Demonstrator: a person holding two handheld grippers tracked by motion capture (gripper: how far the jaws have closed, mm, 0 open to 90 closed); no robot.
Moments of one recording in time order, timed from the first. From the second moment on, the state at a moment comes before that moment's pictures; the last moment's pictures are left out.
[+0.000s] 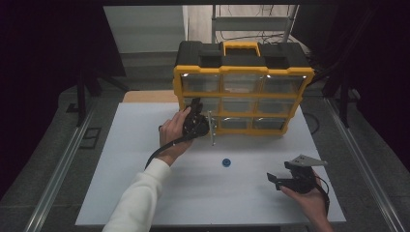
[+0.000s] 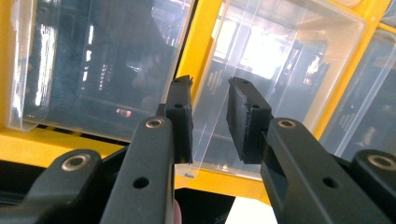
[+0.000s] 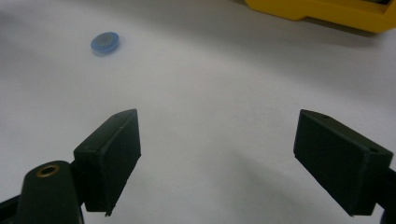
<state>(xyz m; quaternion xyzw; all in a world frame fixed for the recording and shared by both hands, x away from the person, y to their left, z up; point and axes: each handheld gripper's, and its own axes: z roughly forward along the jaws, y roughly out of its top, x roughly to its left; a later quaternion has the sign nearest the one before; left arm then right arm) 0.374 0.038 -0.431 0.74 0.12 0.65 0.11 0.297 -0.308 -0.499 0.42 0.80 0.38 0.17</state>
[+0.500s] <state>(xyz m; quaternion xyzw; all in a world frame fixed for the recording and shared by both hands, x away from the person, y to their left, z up) 0.365 0.037 -0.432 0.74 0.12 0.65 0.12 0.297 -0.308 -0.499 0.42 0.80 0.38 0.17</state>
